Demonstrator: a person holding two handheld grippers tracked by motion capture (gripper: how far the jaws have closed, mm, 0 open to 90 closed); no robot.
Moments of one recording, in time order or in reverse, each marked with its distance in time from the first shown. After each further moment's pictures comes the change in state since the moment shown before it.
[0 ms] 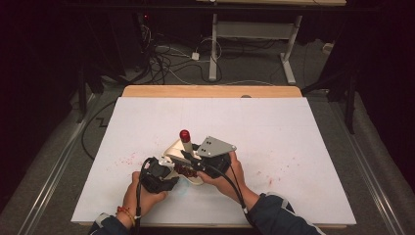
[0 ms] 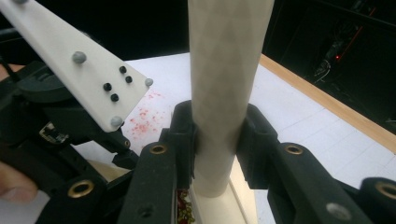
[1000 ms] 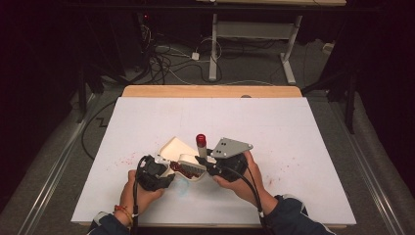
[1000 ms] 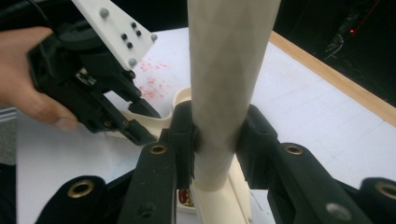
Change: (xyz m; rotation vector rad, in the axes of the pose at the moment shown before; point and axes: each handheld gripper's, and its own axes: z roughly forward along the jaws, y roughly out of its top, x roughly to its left) left arm 0.010 -0.003 -0.003 -0.017 0.041 -0.025; right arm -0.011 -0.001 -0.039 0.098 0.042 0.025
